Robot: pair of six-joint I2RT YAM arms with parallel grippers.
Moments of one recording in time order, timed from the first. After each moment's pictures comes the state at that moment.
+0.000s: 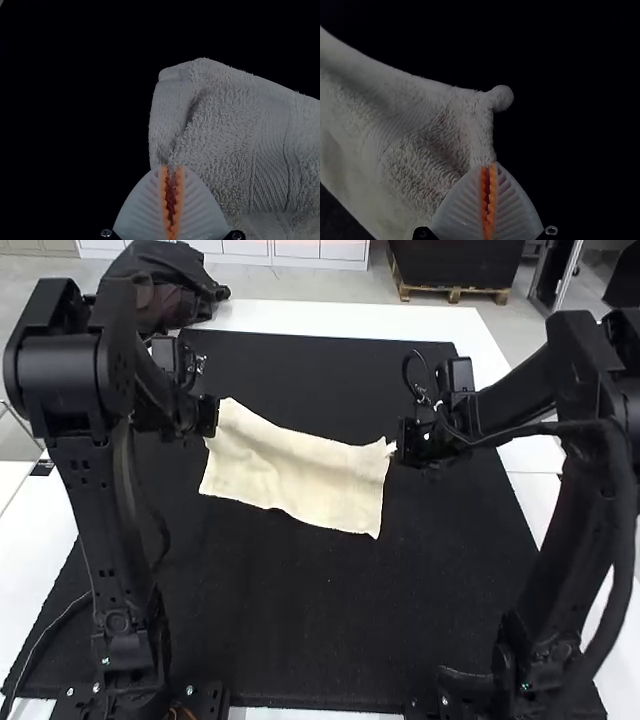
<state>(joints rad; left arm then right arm) 0.15 1.78 0.88 0.30 0.21 0.20 0.20 1.70 0.84 0.07 -0.42 0.17</state>
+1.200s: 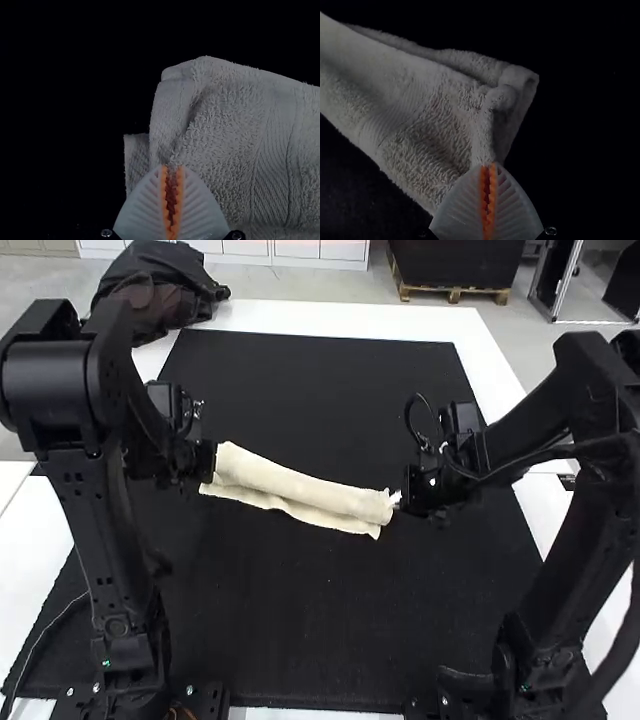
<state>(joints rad) 0.18 1.72 0.61 0.42 0.21 0.20 0.20 1.62 0.61 0.05 -0.46 0.17</state>
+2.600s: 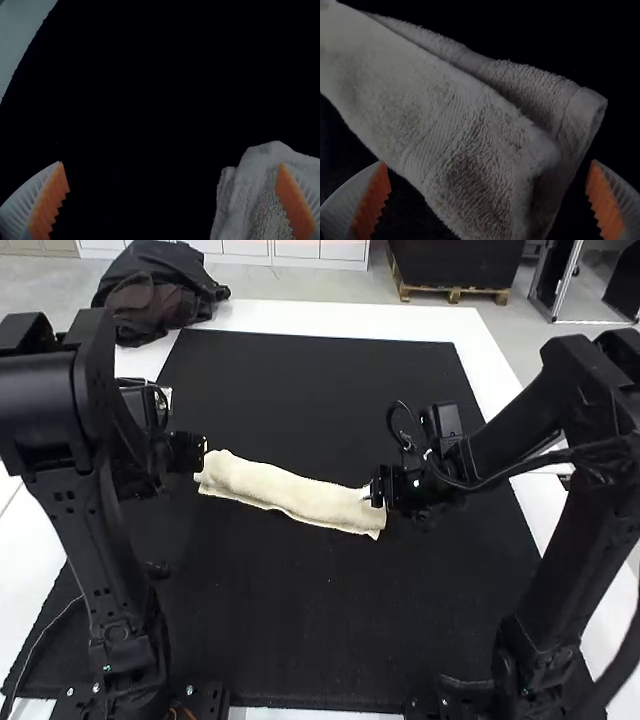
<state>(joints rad) 0.28 1.62 0.51 0.63 0.18 0.12 0.32 1.65 0.61 0.17 -0.42 0.22</state>
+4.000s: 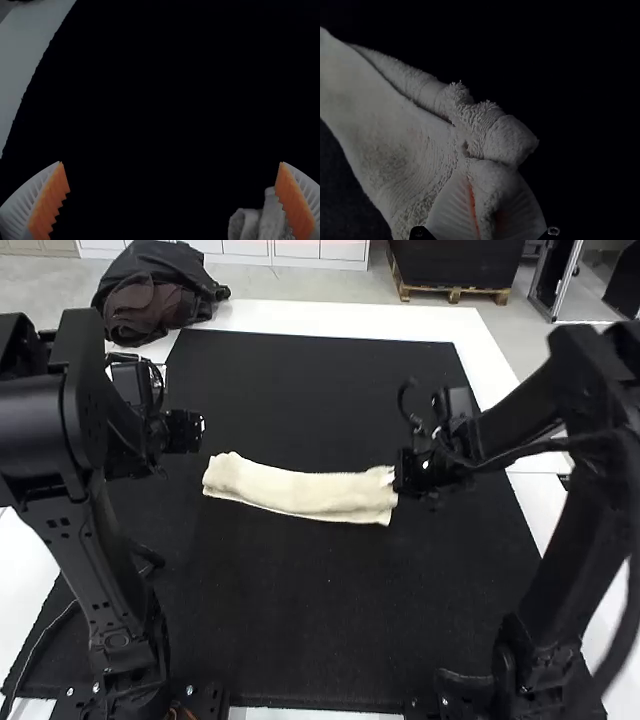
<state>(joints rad) 0.28 1.52 0.57 0.49 0.18 0.09 0.23 1.62 0.72 0.03 -0.45 0.19</state>
